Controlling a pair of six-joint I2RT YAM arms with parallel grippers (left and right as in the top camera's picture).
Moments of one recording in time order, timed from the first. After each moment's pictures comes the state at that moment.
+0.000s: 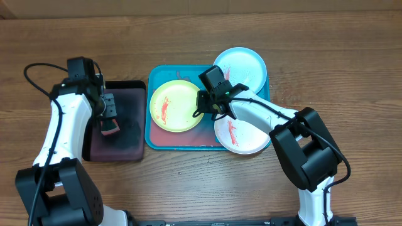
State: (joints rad) left arm 0.19 1.67 1.20 -0.86 -0.12 -0.02; right arm 0.60 2.09 1.37 -0.38 -0.08 0.62
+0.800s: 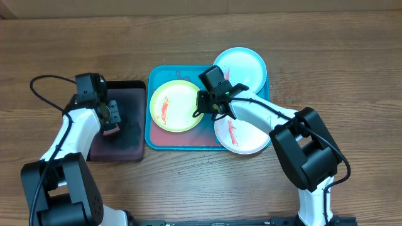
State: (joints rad) left arm 0.19 1.67 0.96 -0.47 -0.17 -0.05; right arm 0.60 2.09 1.37 -0.38 -0.08 0.62
